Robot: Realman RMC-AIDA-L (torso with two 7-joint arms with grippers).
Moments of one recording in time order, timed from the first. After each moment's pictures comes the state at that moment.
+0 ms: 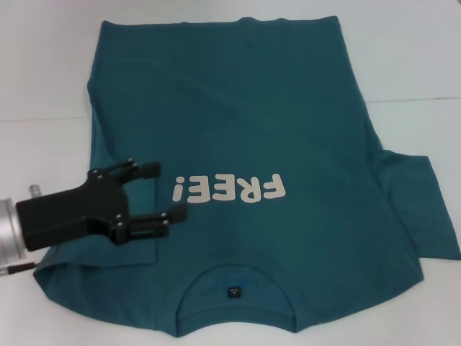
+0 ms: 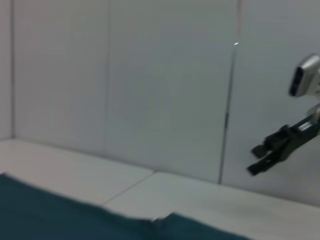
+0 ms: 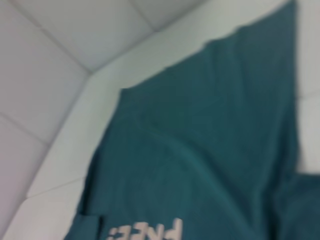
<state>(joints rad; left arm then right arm) -0.46 -2.09 -2.28 -0.76 -1.42 1.54 -1.29 0.43 1.96 -0.35 -1.10 -2.24 -1.67 2.42</state>
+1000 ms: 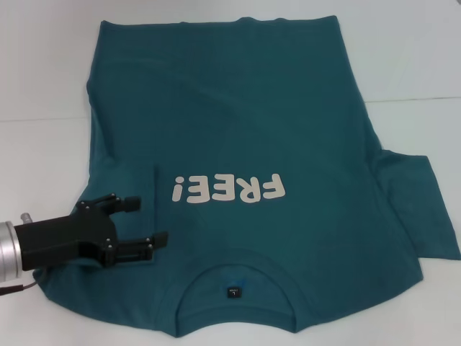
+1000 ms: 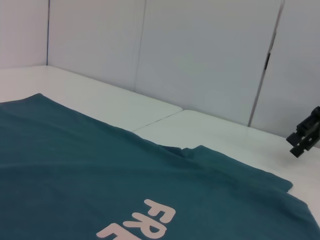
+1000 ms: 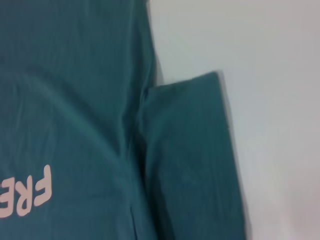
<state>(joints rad) -0.48 -2.06 -2.28 -0.66 -1.29 1.40 -1.33 0.54 1.93 -0.36 -0.95 -2.65 -1.55 2.57</state>
